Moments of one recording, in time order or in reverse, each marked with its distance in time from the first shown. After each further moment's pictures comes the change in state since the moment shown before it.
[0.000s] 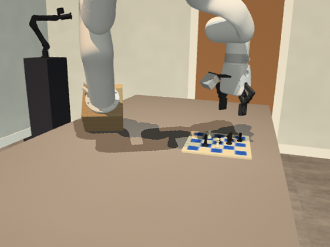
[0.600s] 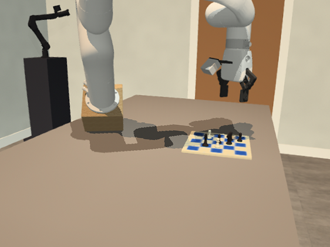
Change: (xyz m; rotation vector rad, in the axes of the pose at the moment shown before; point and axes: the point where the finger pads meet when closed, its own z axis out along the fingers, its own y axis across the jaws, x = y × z) arm 0.000 0.000 -0.044 0.000 -0.002 0.000
